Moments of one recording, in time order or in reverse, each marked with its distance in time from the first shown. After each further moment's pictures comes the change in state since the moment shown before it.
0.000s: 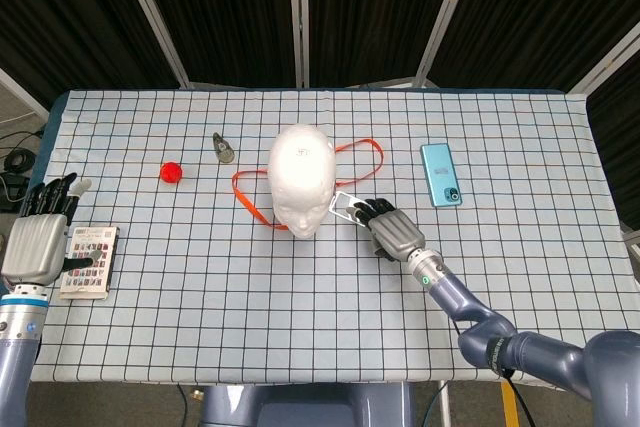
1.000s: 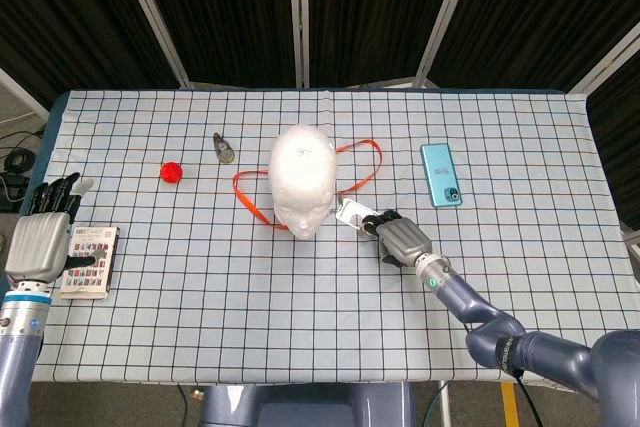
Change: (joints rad) left arm 0.009 -0.013 -0.029 0.016 -0.007 -0.041 -0.001; right arm -0.005 0.054 -0.035 -0.038 0.019 -0.089 0.054
